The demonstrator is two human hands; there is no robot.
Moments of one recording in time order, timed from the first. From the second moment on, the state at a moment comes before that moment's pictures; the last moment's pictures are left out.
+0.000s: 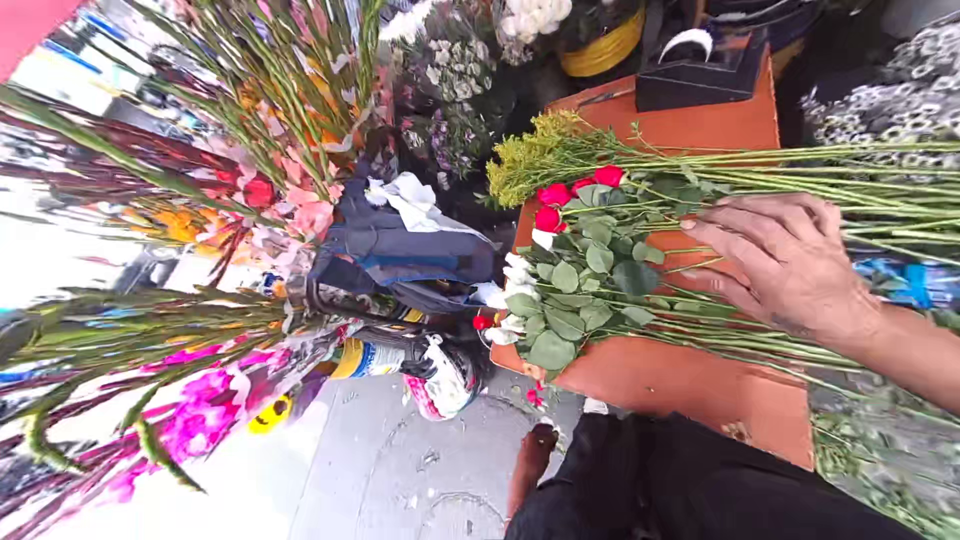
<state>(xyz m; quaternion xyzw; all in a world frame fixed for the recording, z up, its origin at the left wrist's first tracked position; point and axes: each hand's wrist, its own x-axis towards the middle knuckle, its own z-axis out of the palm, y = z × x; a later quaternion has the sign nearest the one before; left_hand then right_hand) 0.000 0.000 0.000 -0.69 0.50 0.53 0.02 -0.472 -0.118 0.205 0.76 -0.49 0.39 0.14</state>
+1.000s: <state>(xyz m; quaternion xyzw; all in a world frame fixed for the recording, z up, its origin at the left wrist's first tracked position) -0.042 0.055 0.002 -0.69 0.44 0.57 0.03 -0.512 -0.245 0.141 0.75 -0.63 0.15 -0.09</state>
